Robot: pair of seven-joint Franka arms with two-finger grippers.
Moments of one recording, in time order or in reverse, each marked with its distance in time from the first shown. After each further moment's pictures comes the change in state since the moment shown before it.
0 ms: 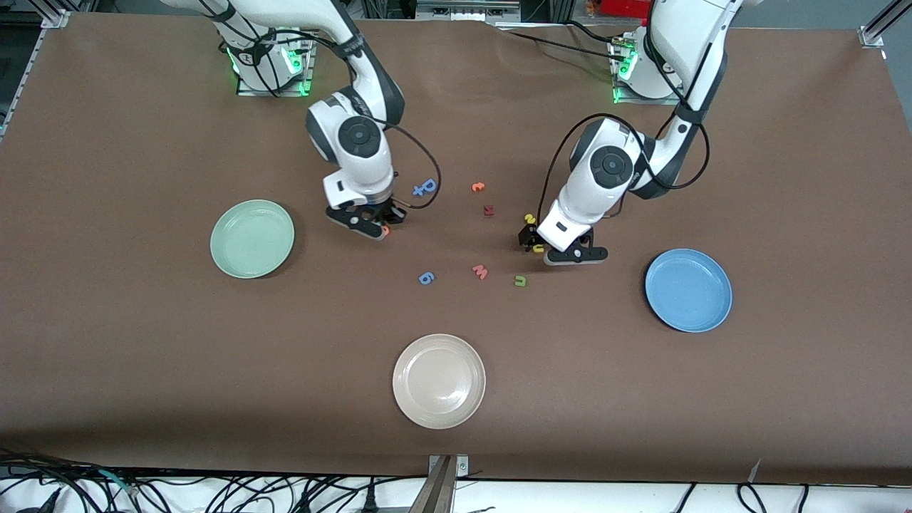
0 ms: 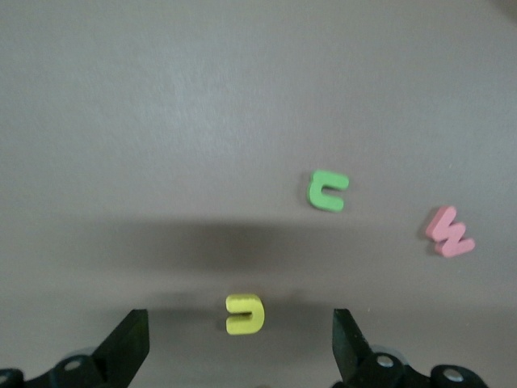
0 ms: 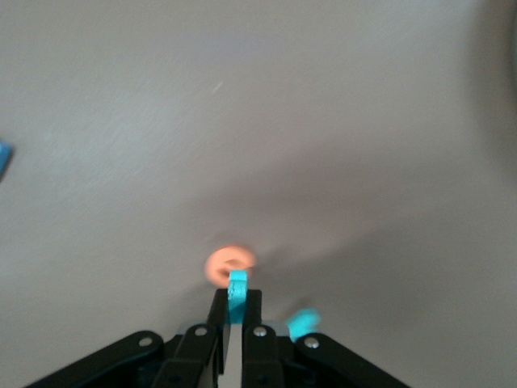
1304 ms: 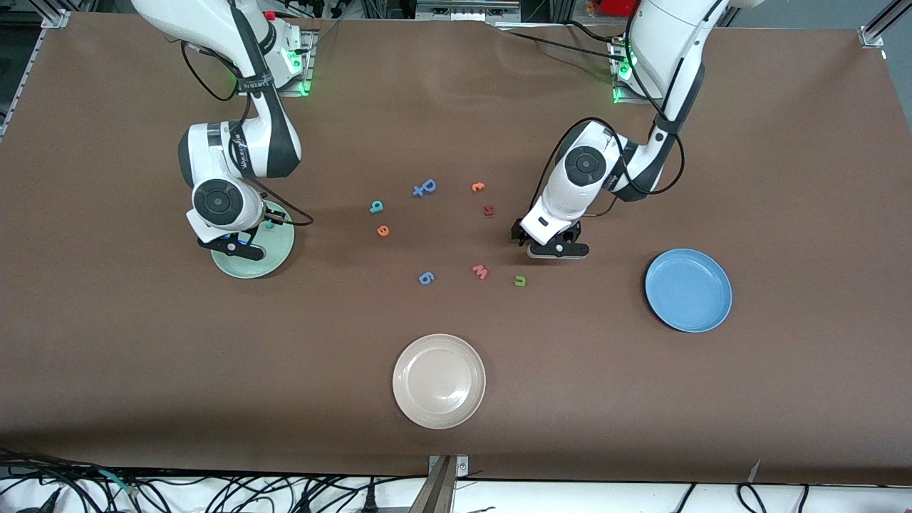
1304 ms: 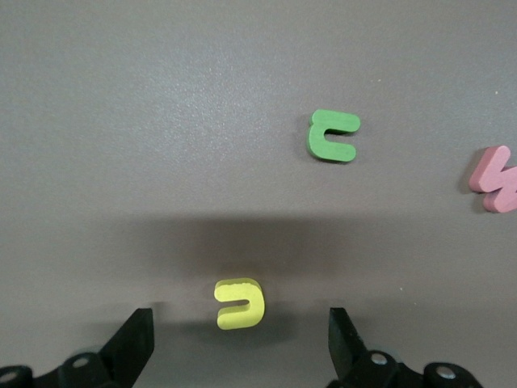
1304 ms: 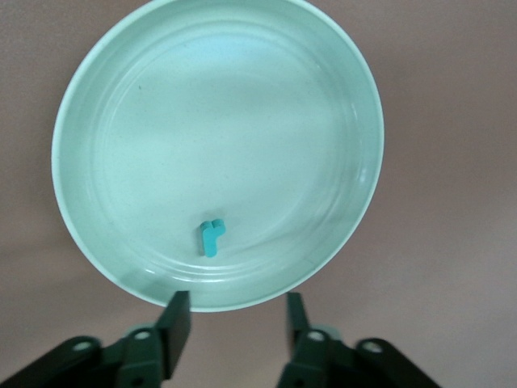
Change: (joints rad) left arm -0.043 0.075 0.011 0.012 0.102 0.021 -0.029; right arm -0.025 -0.008 -0.369 -0.042 -0.001 -0.332 -0.568
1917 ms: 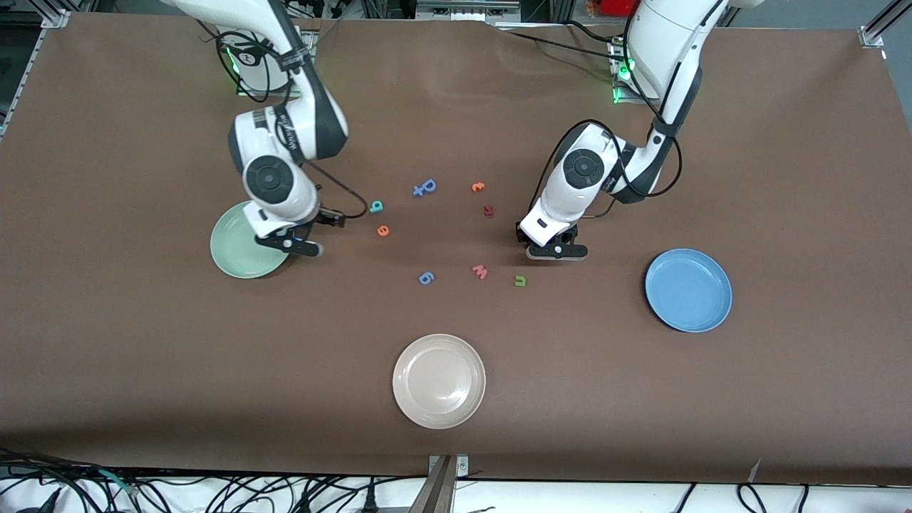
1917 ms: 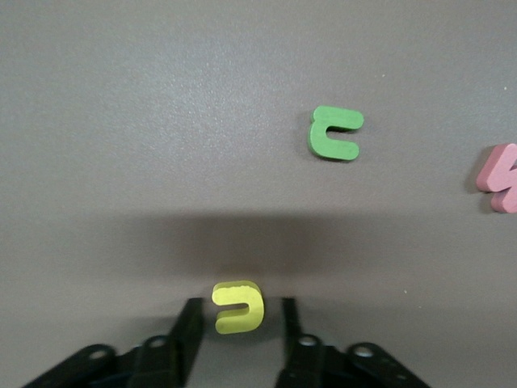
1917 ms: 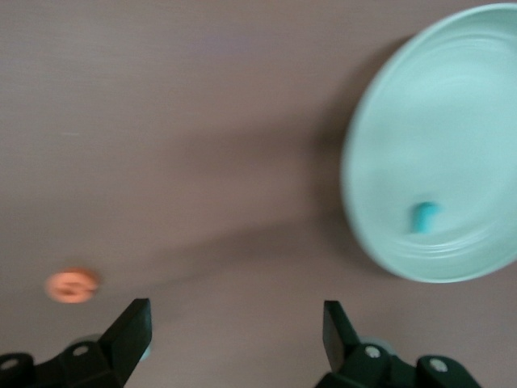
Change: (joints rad) left arm 0.000 0.011 0.000 0.008 0.000 0.001 0.000; right arm 0.020 -0.015 0.211 0.069 0.124 0.153 0.174
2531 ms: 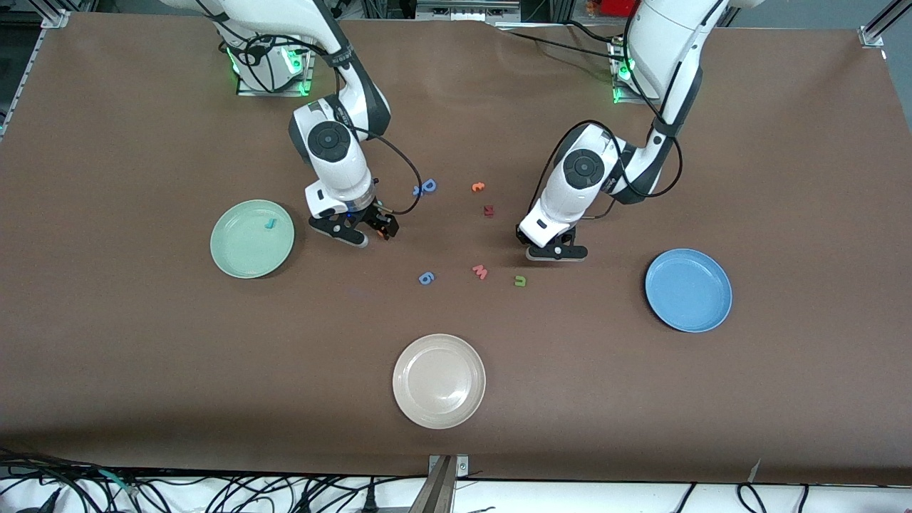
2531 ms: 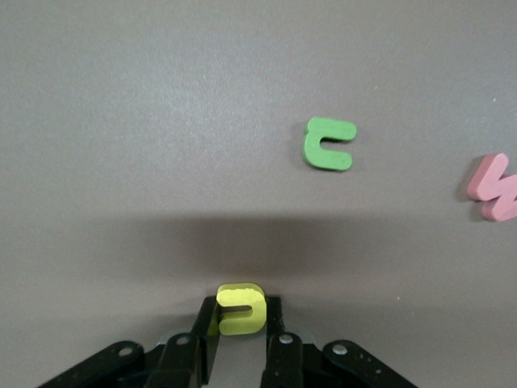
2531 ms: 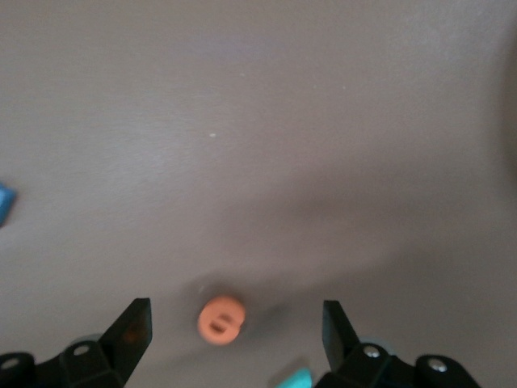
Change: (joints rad) left arm 0.000 0.001 0.002 0.019 0.001 -0.015 0.000; right arm 0.027 0.082 0.121 -0.144 0.001 0.508 0.291
